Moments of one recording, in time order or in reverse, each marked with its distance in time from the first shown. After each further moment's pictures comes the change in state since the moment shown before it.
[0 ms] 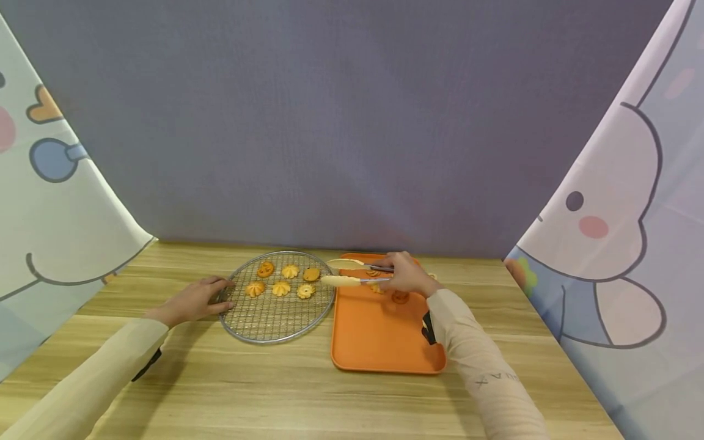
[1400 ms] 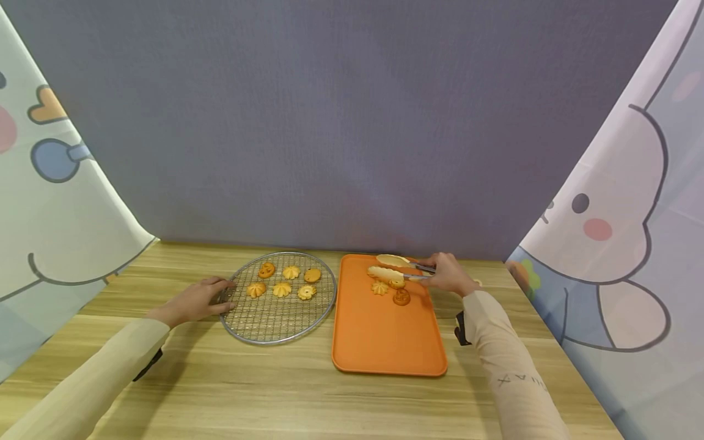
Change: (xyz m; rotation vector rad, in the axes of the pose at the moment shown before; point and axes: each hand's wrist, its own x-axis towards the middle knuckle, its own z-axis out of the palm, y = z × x) left_hand 0.002 0.001 -0.001 0.014 0.001 0.005; right_hand -0.039 0.064 -0.035 -0.097 0.050 0.119
